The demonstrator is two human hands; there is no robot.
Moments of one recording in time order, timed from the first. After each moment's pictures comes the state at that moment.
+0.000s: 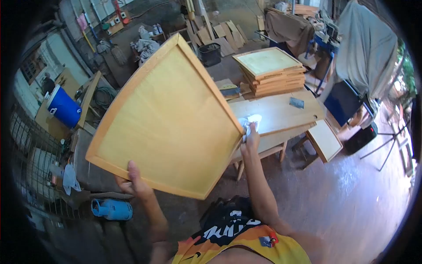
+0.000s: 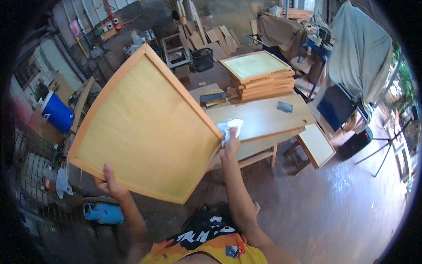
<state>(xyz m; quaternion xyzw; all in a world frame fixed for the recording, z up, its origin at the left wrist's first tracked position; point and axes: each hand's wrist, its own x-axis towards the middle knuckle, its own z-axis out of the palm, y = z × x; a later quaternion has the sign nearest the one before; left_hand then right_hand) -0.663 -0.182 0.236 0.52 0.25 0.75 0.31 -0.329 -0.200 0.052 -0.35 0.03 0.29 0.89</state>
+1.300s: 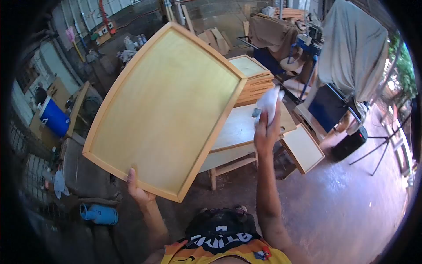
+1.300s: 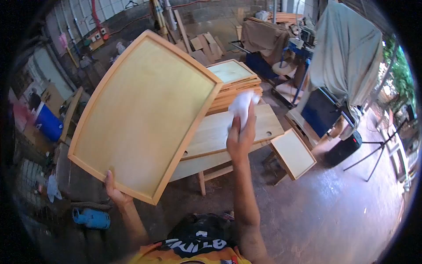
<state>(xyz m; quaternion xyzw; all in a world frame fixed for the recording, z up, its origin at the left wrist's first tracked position) -0.467 -0.287 0.213 0.36 0.22 0.65 0.63 -0.126 -0.383 0.219 -0.61 -0.31 -0.11 0.72</state>
